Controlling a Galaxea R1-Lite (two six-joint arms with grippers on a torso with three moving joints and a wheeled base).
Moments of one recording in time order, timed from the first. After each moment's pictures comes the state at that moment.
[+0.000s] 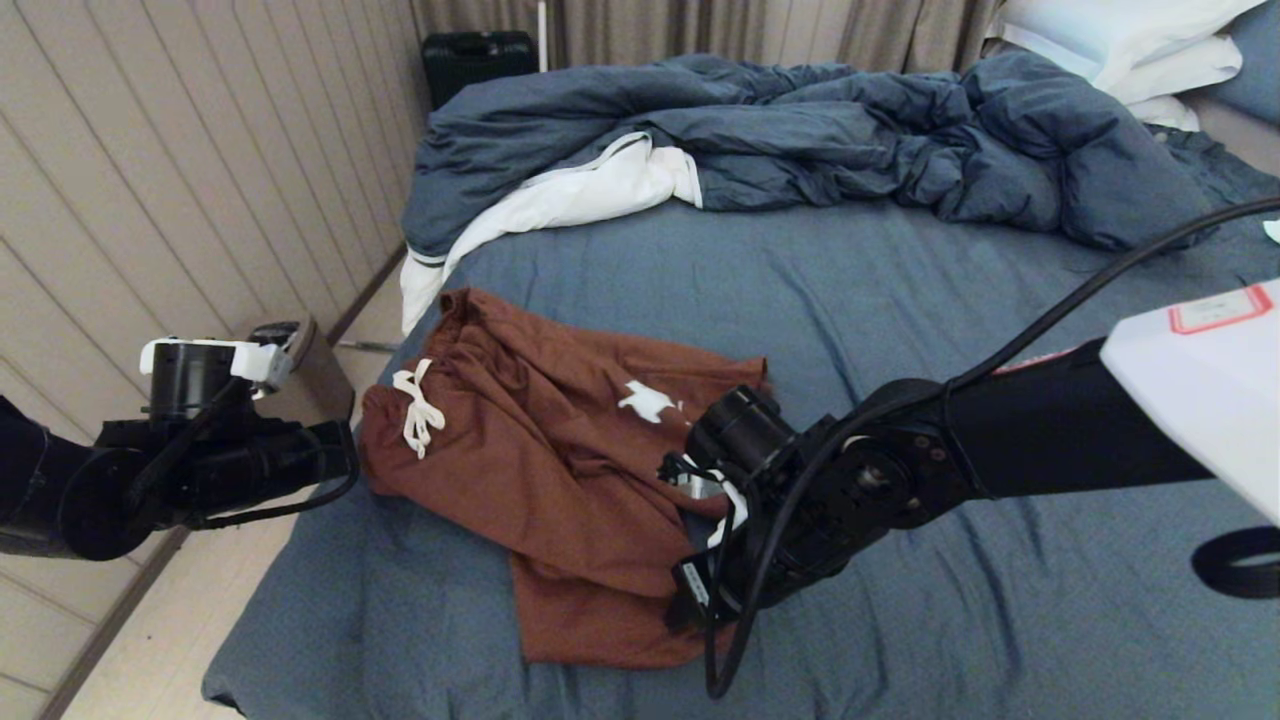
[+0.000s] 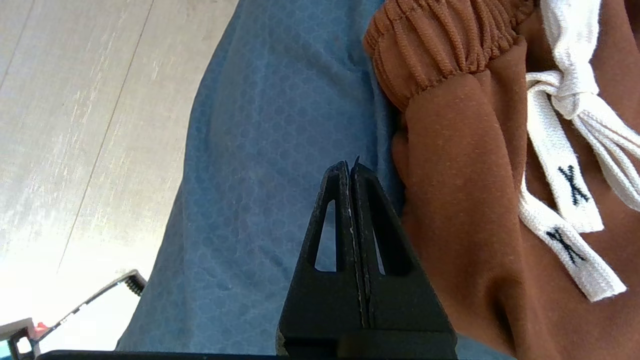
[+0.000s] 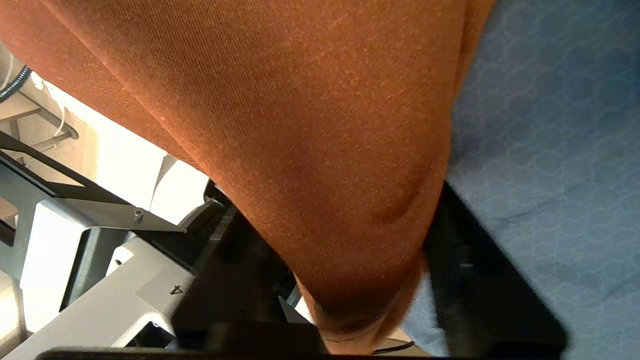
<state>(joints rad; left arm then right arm) -0.07 1.82 -0.78 -0.46 -0.02 -0.30 0.70 2.02 -1.34 0.44 0.18 0.25</state>
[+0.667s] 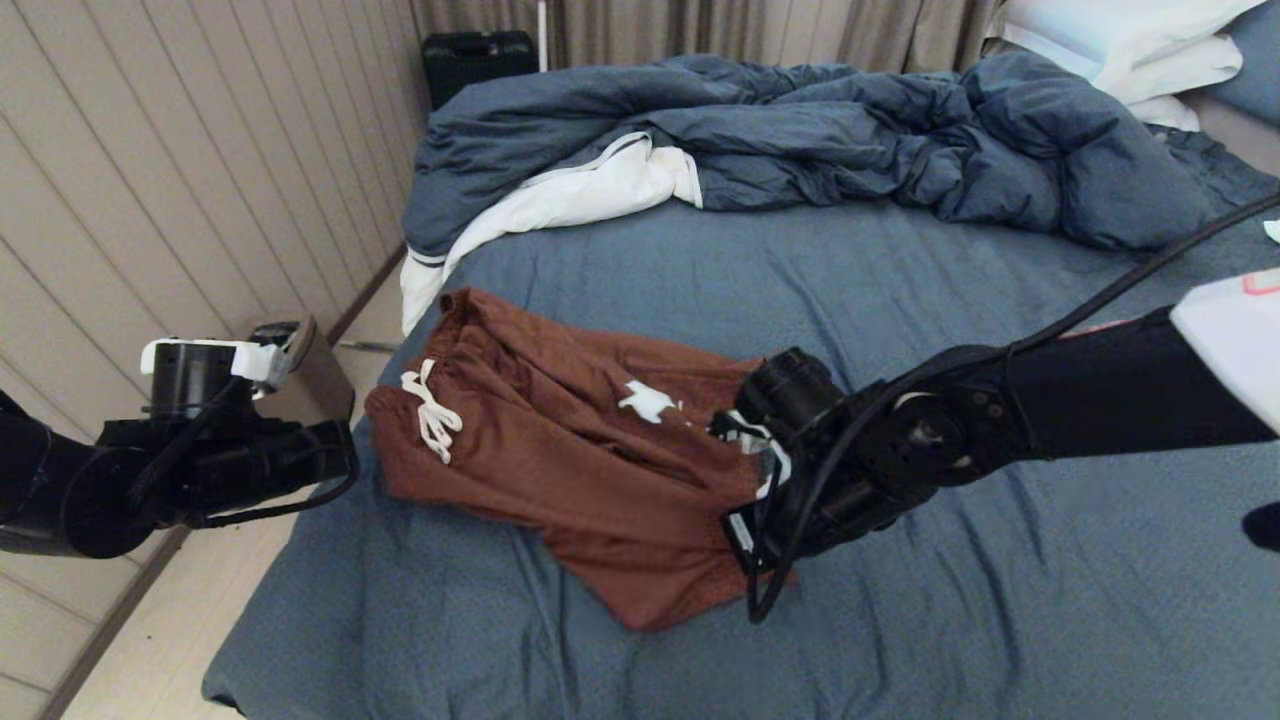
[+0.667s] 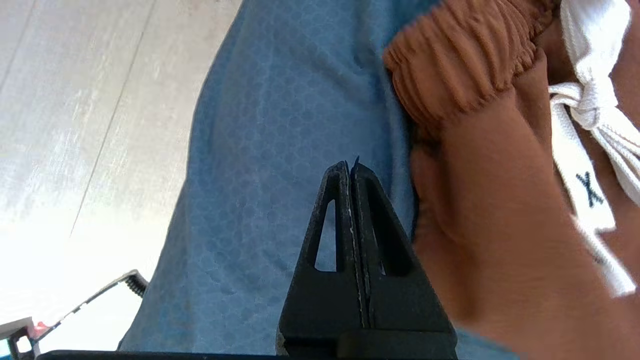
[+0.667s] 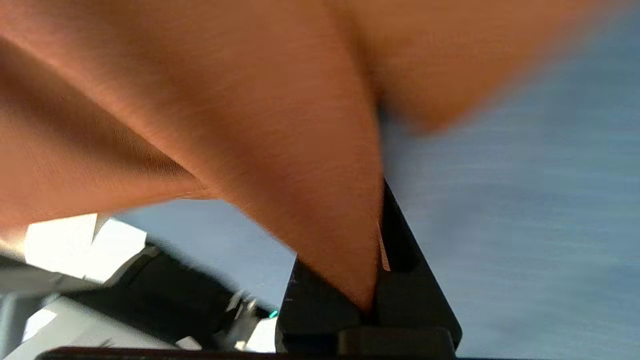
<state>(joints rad) -0.06 1.83 -0.78 -0.46 -0.02 -0.30 0.57 1.97 -1.35 0.44 0.00 0.19</state>
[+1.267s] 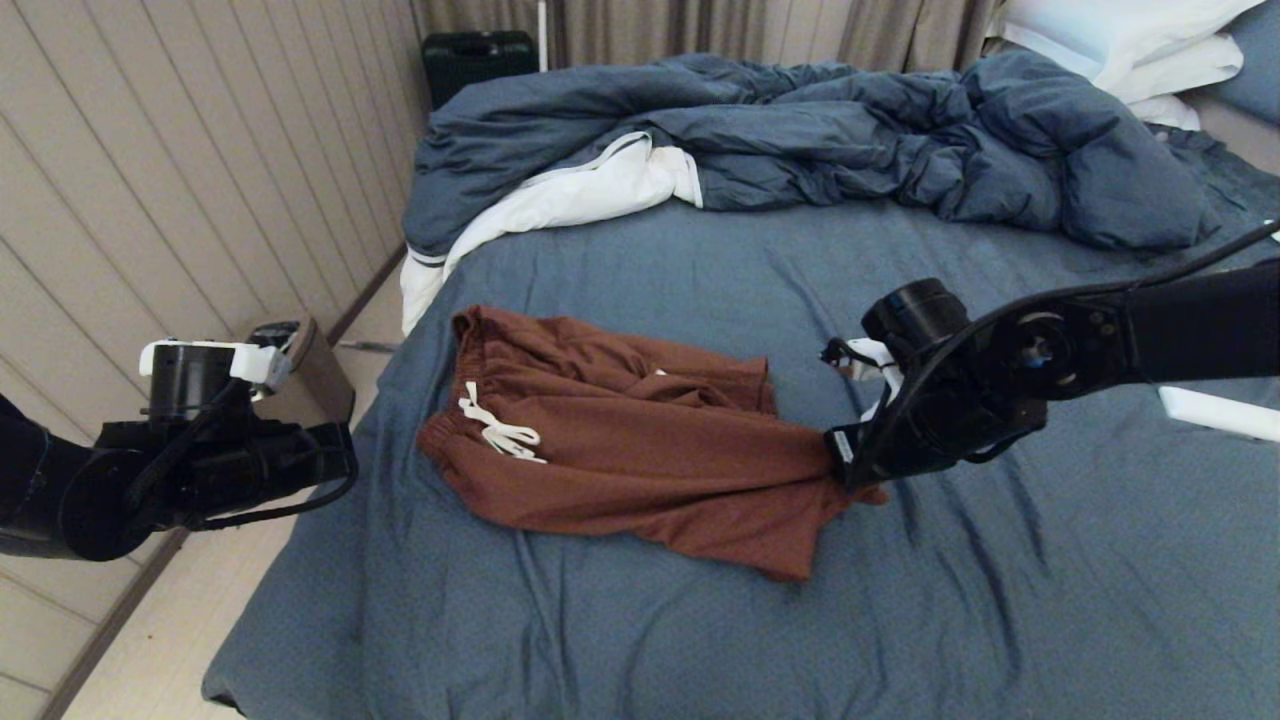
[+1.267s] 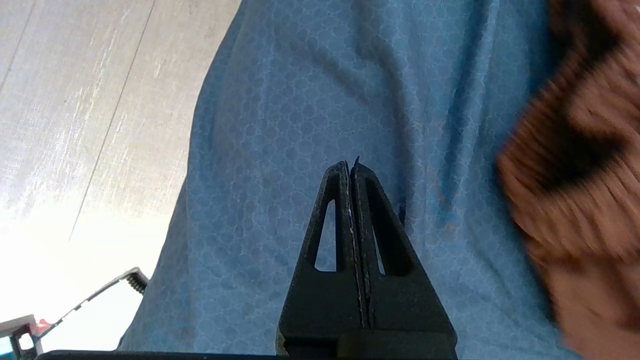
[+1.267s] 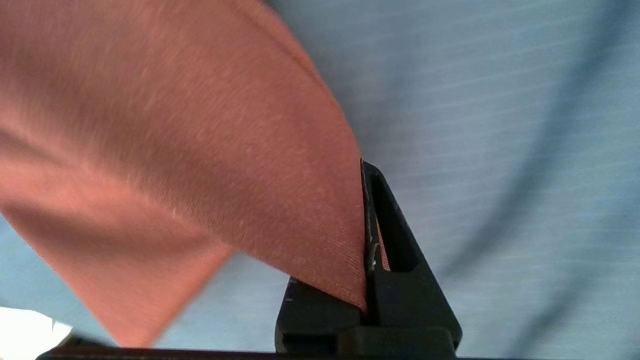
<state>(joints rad) -0.07 1.82 -0.77 -0.46 -0.02 -0.30 0.27 1.94 -1.41 0.44 0.00 0.07</state>
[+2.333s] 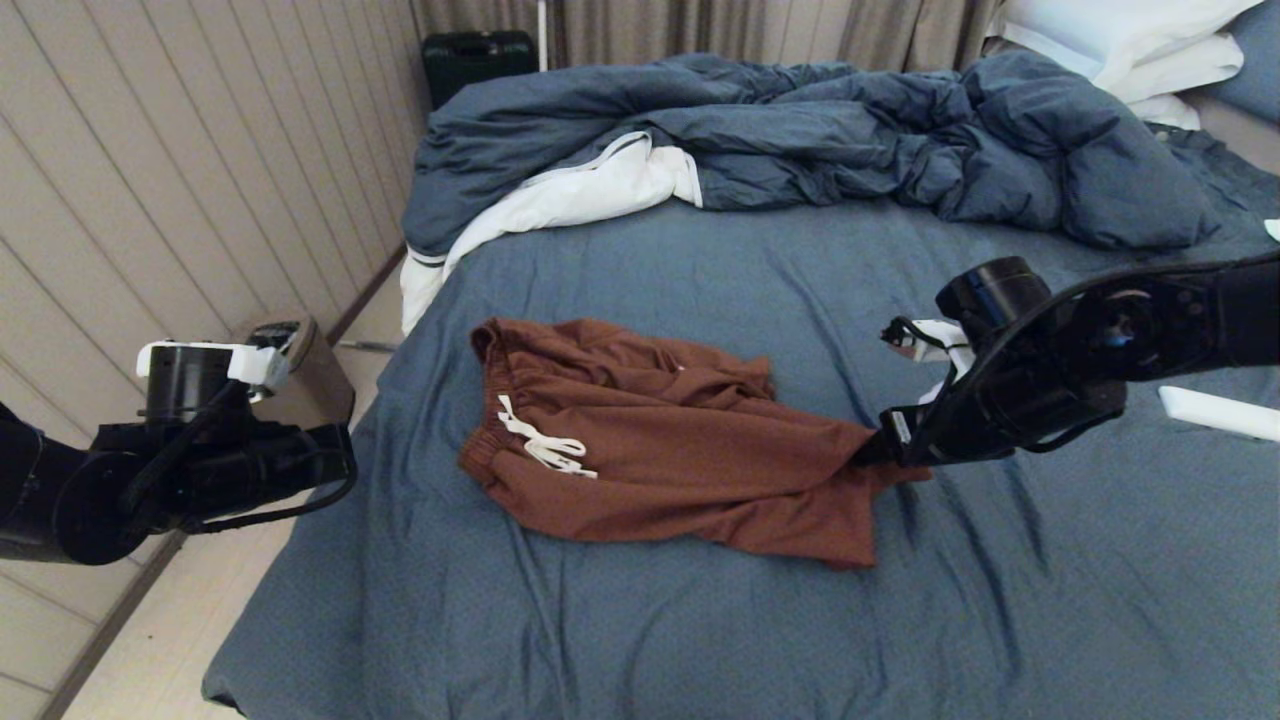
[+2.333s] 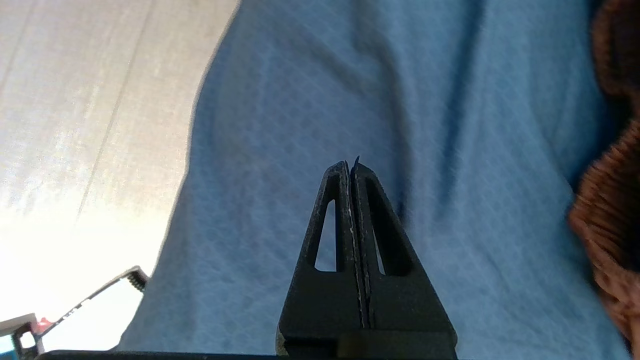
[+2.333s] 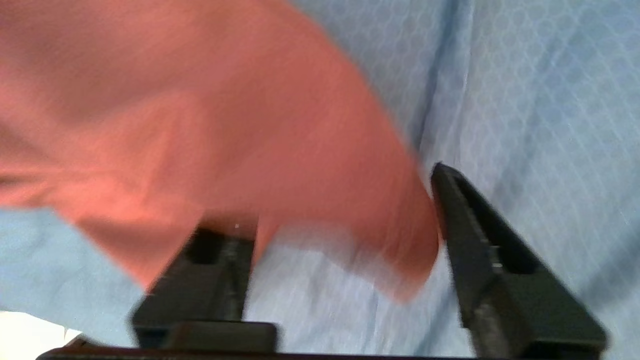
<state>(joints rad) -0.07 1.81 -0.76 -0.46 -0.02 -0.30 0.16 1.87 -1.38 0.45 0.08 0.02</state>
